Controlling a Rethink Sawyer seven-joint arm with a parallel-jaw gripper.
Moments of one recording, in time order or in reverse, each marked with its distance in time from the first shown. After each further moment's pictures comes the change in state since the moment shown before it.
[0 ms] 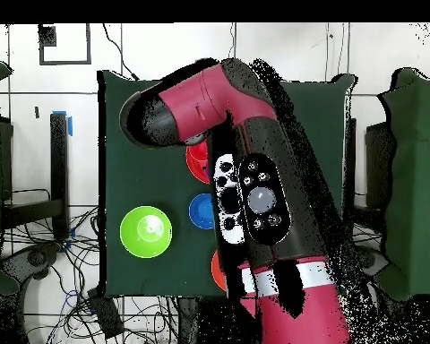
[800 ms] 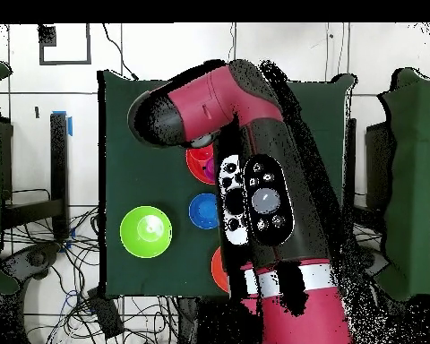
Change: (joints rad) arm 0.004 0.007 -0.031 -0.011 -0.004 0.054 0.000
